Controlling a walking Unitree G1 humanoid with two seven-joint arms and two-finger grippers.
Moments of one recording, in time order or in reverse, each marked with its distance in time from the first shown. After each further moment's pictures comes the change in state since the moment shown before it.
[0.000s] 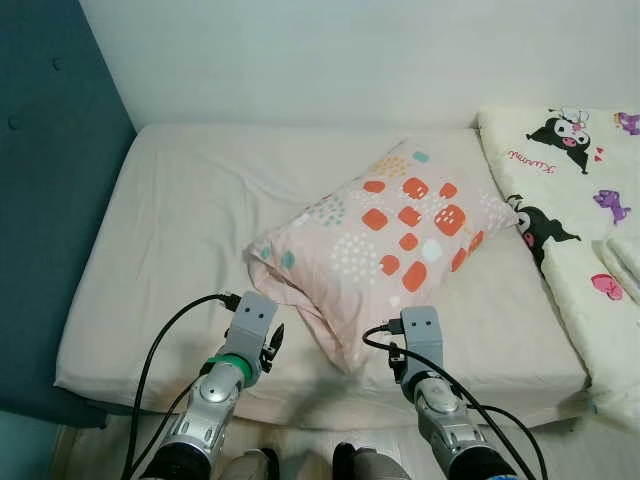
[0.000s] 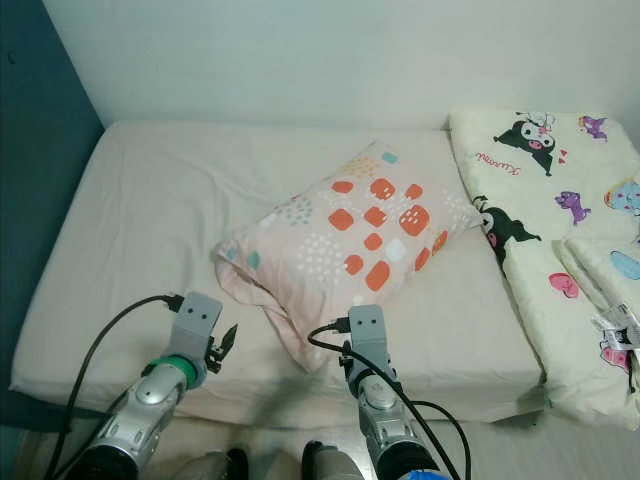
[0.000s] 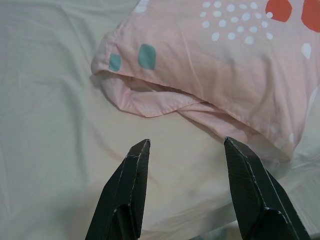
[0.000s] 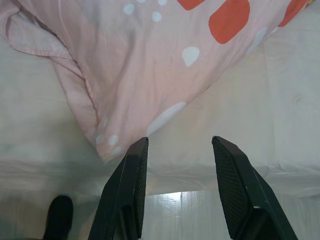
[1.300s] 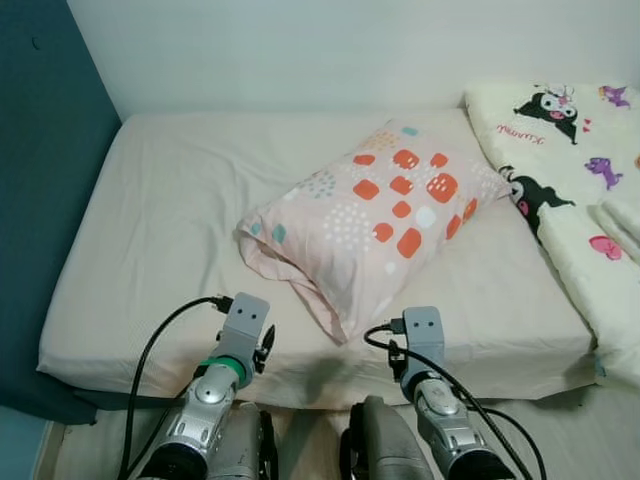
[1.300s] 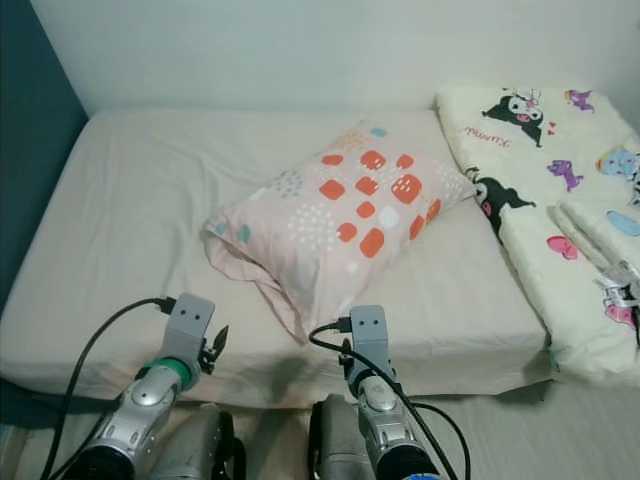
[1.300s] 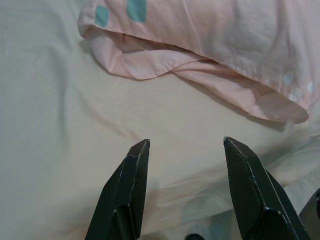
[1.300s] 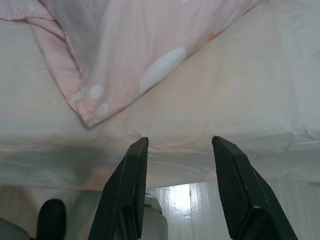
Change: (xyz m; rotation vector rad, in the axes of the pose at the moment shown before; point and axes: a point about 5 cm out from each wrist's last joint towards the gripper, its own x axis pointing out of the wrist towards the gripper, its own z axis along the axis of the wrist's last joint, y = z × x) left arm -0.001 0.006 -0.006 -0.016 0.025 0.063; right arm -0.001 -0.001 0.001 0.018 -0.029 0.000
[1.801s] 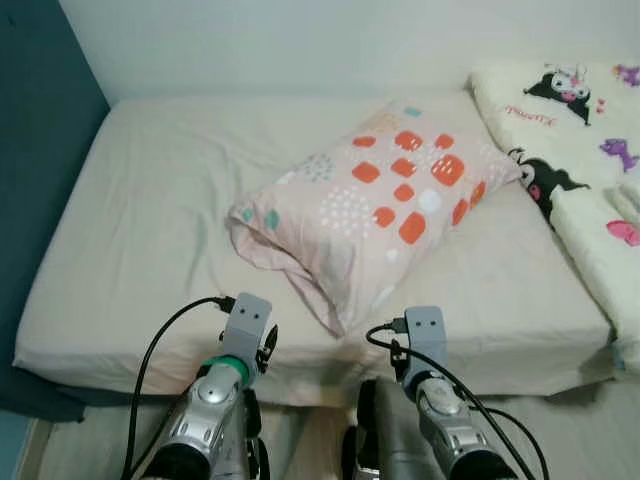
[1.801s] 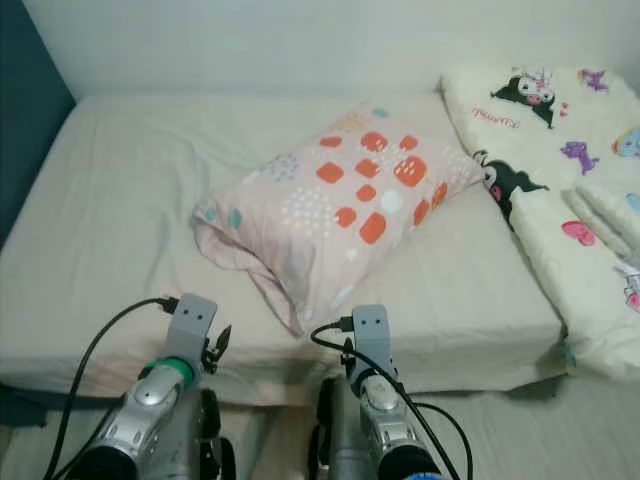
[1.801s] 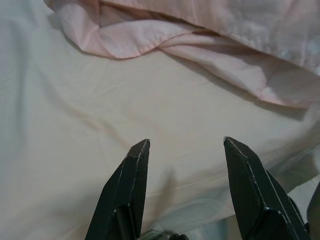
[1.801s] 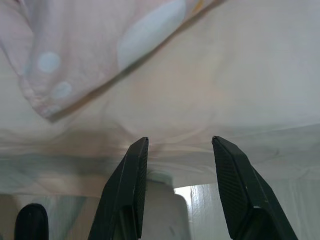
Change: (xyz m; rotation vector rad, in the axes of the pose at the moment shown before) left arm 0.000 -0.001 0.000 0.000 -0.001 -0.006; right arm 0.000 0.000 0.000 0.004 0.000 -0.004
